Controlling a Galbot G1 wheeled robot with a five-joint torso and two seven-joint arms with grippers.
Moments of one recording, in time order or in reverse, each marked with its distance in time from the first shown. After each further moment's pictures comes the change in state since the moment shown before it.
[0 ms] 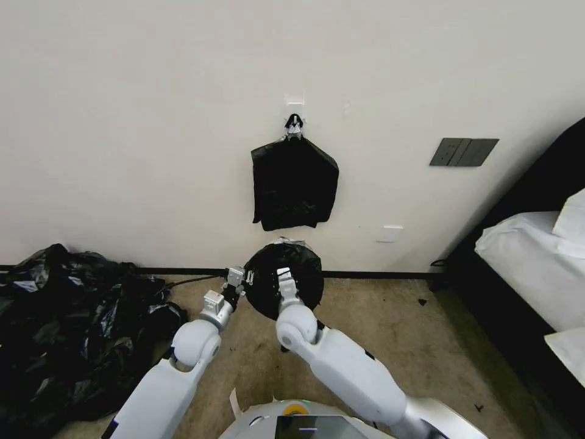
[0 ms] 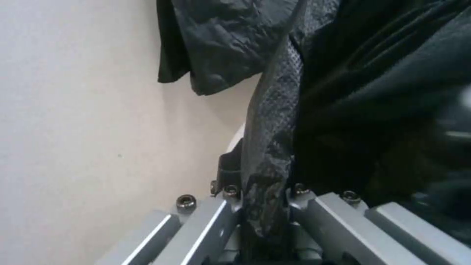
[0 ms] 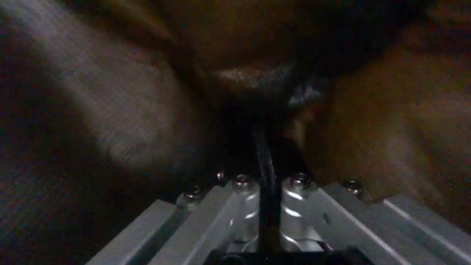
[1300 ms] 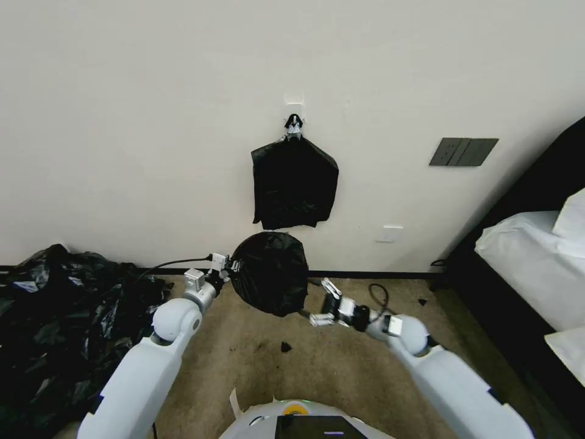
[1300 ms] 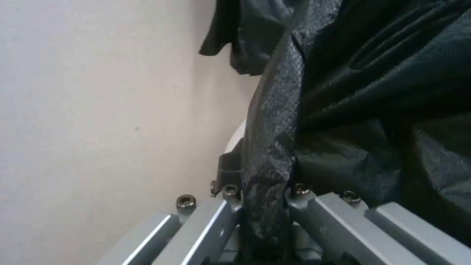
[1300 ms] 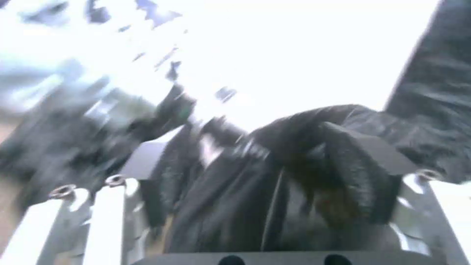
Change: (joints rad) left arm -0.112 0.035 -0.100 0.067 -0.217 0.170 0.085; right arm -0.396 -0.424 0.511 0.121 -0.262 1.070 -1.531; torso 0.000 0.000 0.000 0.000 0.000
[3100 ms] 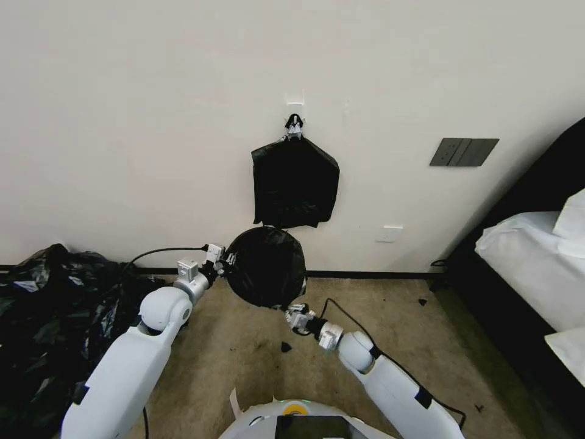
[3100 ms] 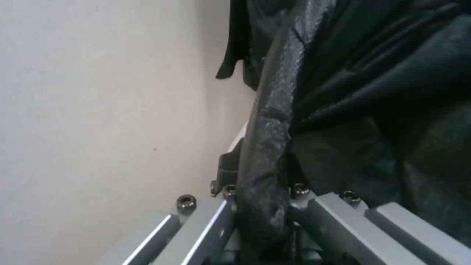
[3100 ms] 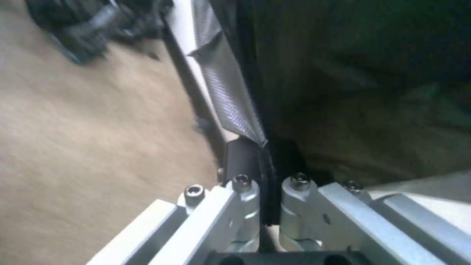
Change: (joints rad) left arm -0.045 0.076 -0.060 -0.024 0.003 0.087 0.085; right arm 0.069 0.189 -0.146 -0.295 -0.859 -0.076 0.396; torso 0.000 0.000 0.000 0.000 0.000
